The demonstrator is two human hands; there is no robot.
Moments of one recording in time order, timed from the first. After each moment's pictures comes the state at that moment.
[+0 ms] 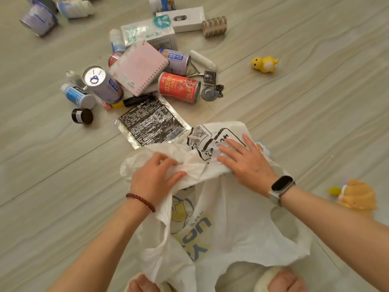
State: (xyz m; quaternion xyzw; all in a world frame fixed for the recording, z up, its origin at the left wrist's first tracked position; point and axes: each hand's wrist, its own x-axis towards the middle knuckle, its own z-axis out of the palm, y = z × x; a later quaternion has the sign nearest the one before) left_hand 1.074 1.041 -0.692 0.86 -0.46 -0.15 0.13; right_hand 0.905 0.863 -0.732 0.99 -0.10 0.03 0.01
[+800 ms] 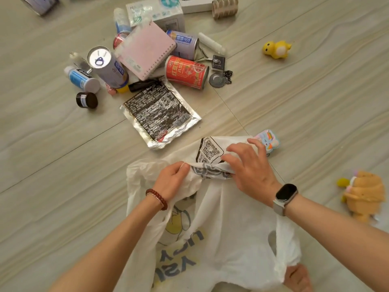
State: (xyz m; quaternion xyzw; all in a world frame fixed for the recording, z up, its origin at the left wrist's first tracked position) left_hand 1.048 1.049 -0.723 0.79 -0.25 -0.43 0.36; right_hand 0.895 0.903 -0.735 0.97 -0.11 0.21 -0.06
